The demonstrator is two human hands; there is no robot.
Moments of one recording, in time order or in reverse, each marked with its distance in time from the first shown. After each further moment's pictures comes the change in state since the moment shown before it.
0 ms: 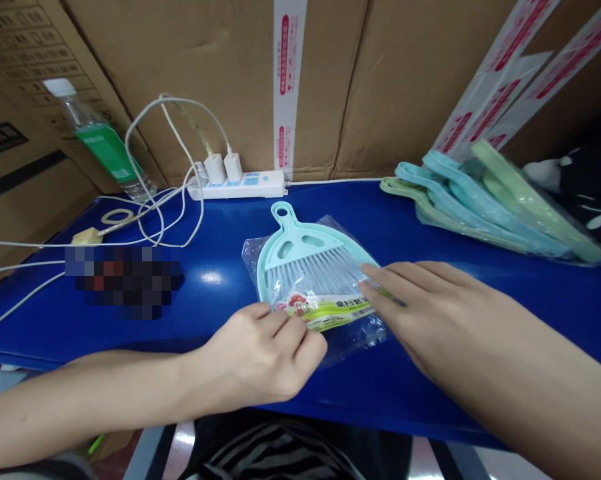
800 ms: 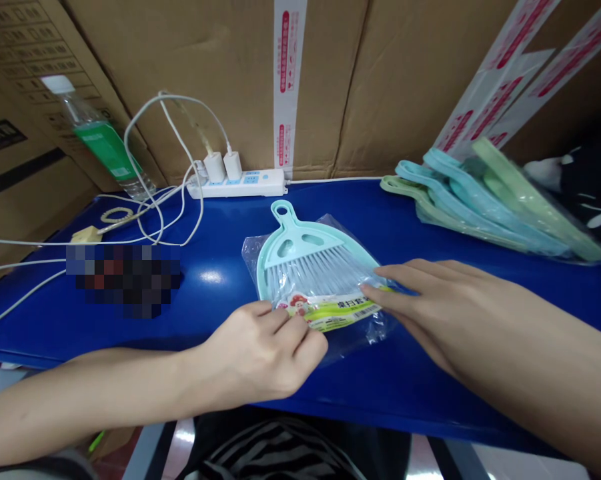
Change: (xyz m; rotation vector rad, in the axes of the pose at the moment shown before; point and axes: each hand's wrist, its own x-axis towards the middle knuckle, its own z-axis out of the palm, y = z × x) left_hand 0.000 0.000 -0.001 -0.023 -0.002 0.008; right_hand -0.004 0.011 -0.007 0.124 -0.074 0.007
